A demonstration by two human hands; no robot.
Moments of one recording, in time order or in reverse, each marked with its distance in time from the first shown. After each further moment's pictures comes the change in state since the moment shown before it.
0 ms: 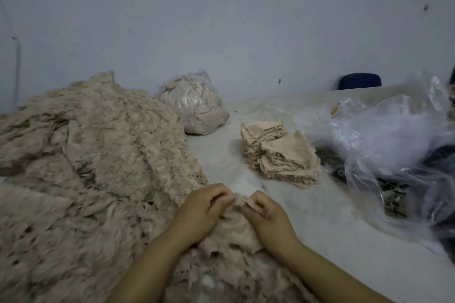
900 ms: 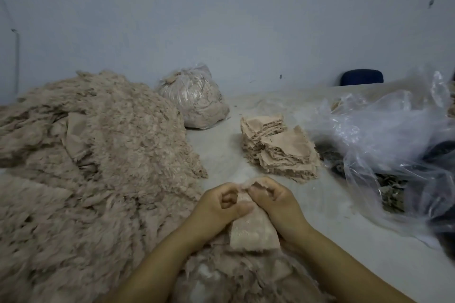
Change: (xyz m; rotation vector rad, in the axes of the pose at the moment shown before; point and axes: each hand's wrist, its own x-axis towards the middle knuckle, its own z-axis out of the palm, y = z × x) left_hand -0.005 0.011 0.024 -0.582 -0.103 -0.290; right_hand 0.001 -0.017 -0.018 0.551 -0.047 0.191
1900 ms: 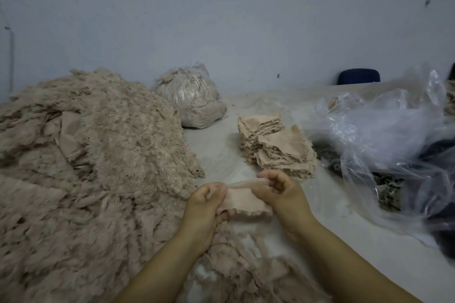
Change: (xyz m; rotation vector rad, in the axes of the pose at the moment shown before) left_hand 0.005 -0.007 0.014 -0.630 0.418 -0.194; right_hand 0.009 0.003 -0.016 -0.061 0.208 -0.066
